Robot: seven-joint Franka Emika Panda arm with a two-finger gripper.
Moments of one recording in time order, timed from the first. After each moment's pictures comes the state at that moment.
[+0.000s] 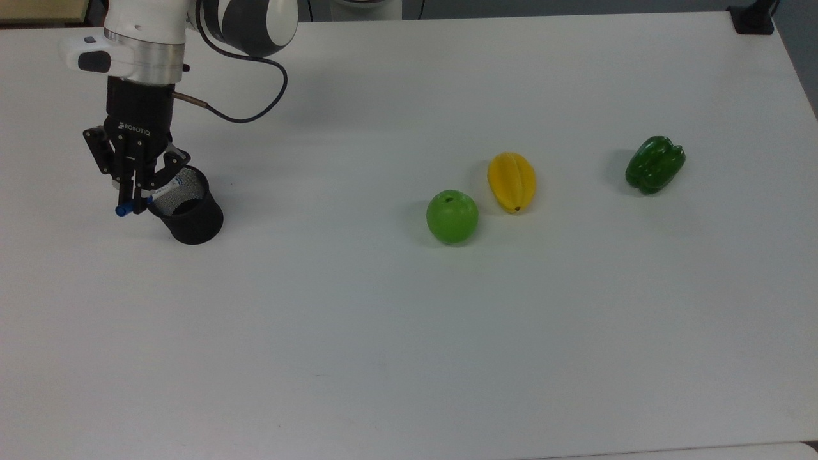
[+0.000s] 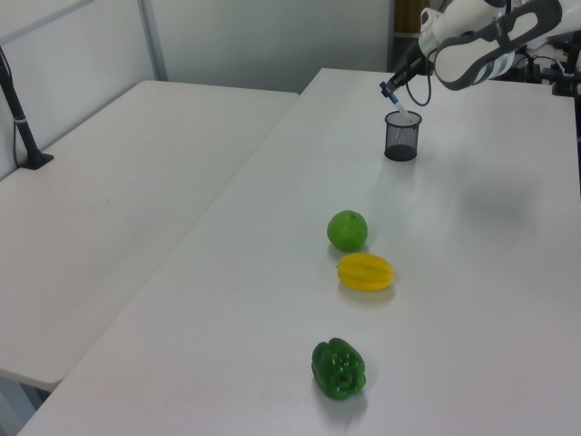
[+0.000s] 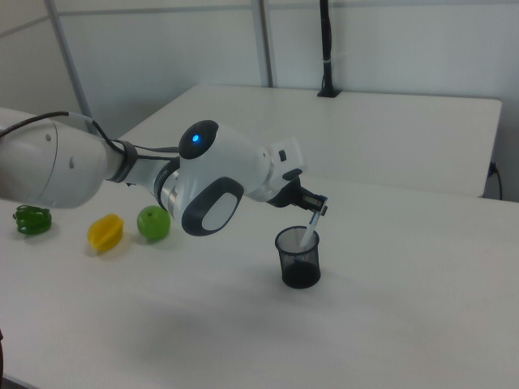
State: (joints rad) arm 0.01 0.34 -0.28 -1.93 0.23 3.01 -0.26
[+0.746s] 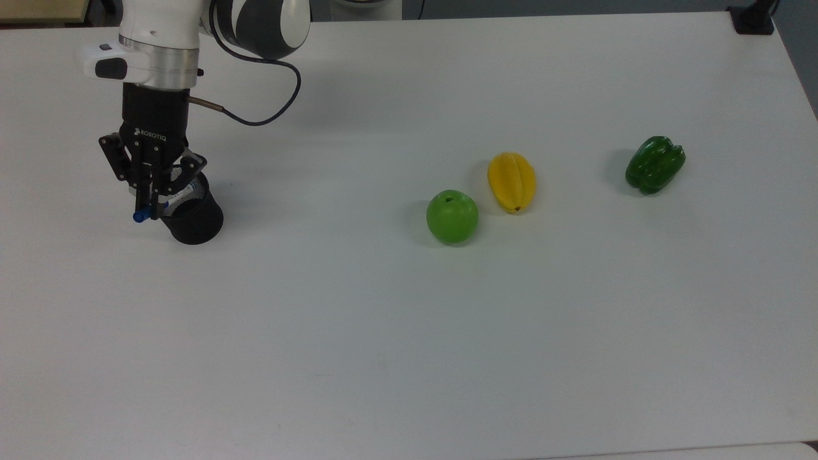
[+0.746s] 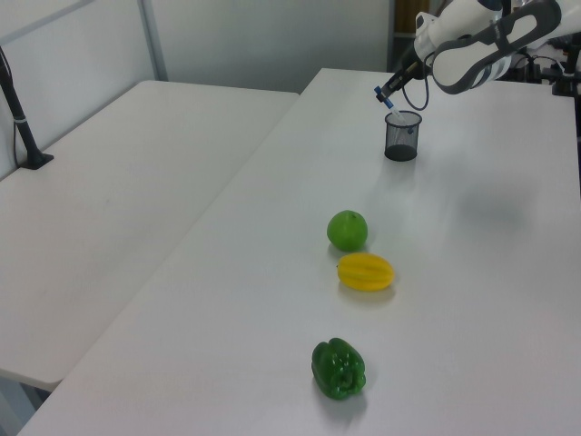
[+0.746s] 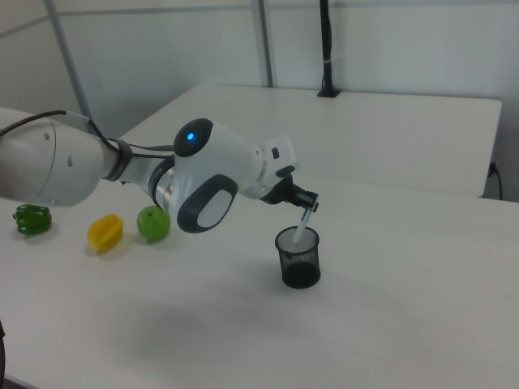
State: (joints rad) arm 0.02 0.34 -0.26 -1.93 0.23 3.01 -0.26
